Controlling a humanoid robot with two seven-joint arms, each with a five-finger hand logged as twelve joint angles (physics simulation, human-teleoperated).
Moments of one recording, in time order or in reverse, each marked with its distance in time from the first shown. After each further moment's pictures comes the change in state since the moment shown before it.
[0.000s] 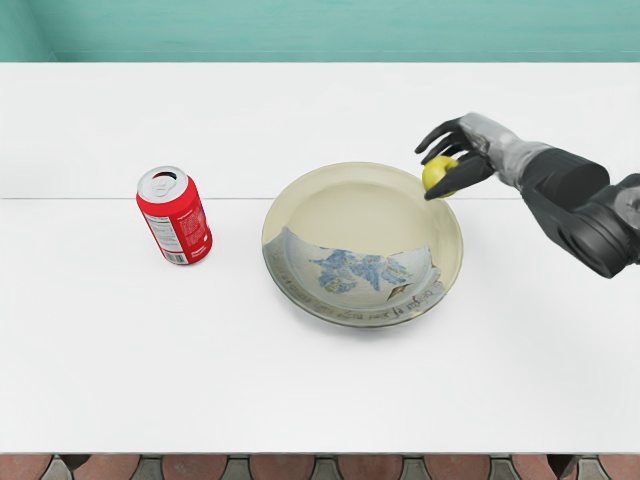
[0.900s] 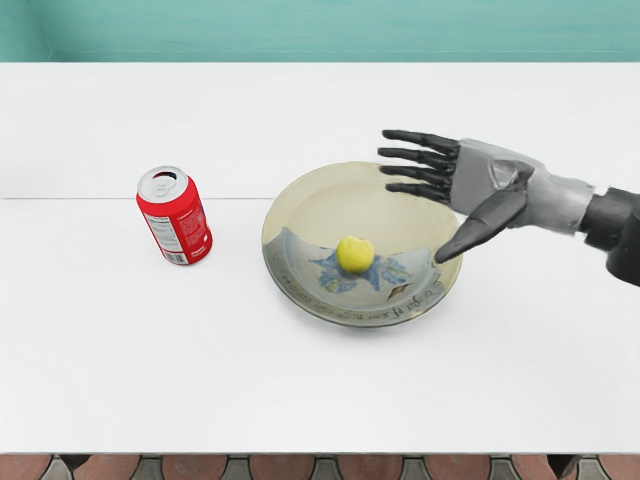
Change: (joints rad) left arm 0.000 0.000 0.000 0.000 0.000 0.000 0.000; right arm -0.549 0.165 0.811 -0.026 0.573 0.797 0.000
